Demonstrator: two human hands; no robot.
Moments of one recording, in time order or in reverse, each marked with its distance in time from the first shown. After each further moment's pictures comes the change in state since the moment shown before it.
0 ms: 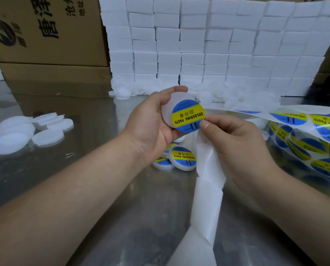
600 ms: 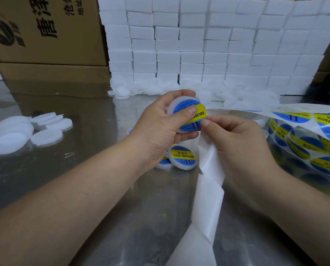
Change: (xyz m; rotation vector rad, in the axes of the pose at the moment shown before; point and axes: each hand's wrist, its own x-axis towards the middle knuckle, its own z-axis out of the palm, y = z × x) left_hand -0.003 -0.012 0.001 0.294 -0.024 0.124; right_hand 0.001 0.000 -0.001 -0.060 0.034 0.056
